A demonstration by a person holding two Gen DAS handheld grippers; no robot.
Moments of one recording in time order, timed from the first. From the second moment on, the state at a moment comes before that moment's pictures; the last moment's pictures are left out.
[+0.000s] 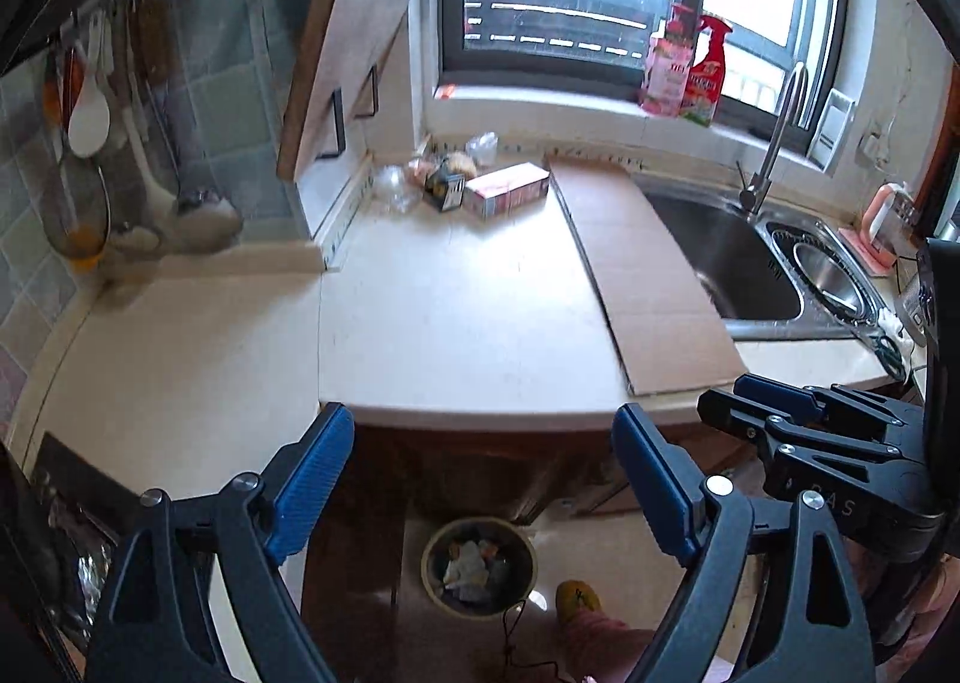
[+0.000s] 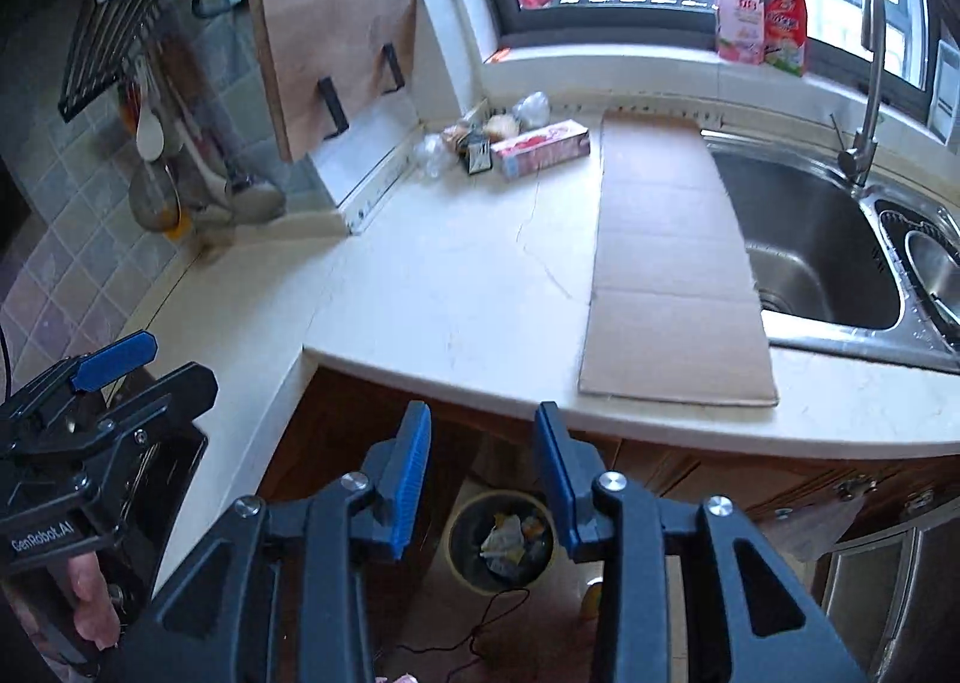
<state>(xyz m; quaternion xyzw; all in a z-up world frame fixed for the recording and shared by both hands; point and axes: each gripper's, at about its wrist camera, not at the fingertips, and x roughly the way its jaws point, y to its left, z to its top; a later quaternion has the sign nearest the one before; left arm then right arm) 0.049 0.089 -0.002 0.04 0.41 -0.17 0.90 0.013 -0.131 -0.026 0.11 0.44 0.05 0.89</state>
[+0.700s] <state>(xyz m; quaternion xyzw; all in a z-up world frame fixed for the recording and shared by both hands) 0.165 0.027 0.066 0.09 0.35 -0.18 0.92 0.135 -0.181 0.034 0.07 0.42 0.02 0.91</state>
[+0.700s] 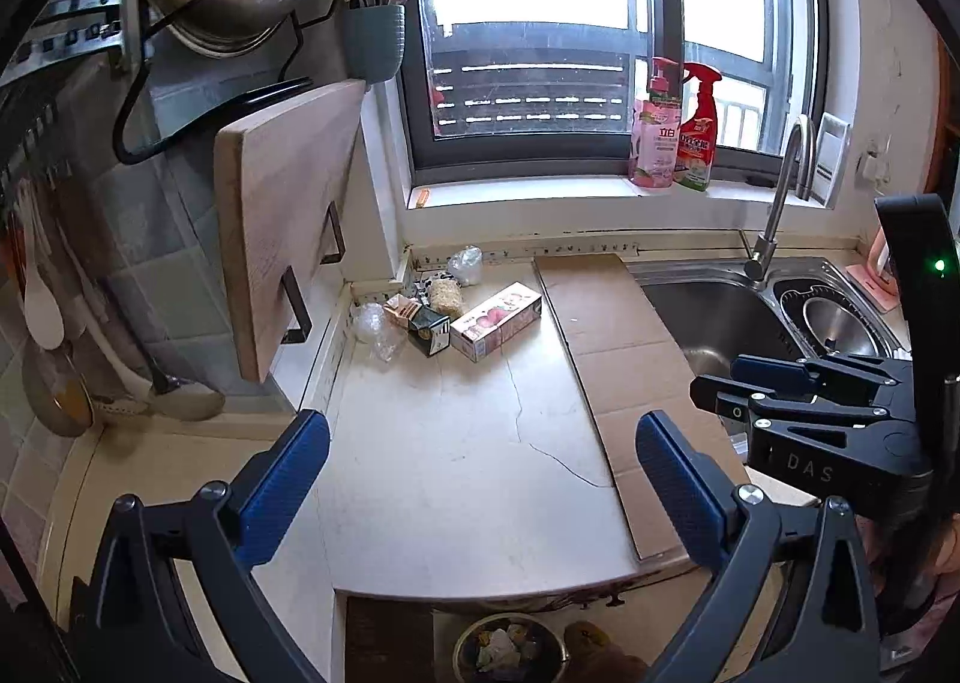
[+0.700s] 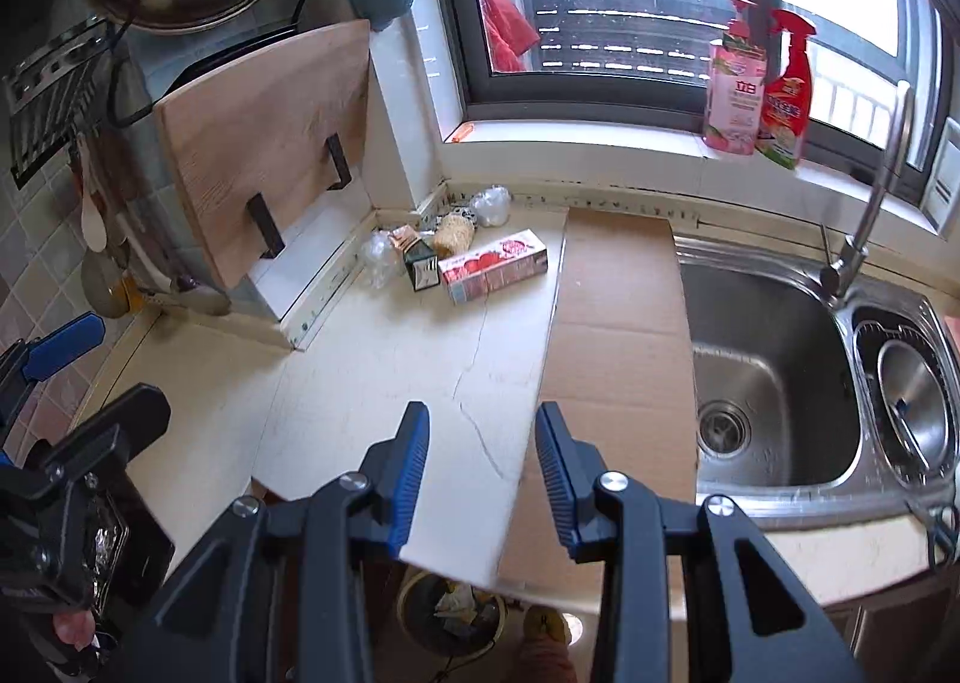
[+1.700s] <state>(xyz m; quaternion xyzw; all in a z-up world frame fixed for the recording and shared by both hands) 0.415 -0.125 -0.086 0.23 0.48 -0.25 0.81 0.355 -0.277 -0.093 0.11 0.52 0.04 0.85</state>
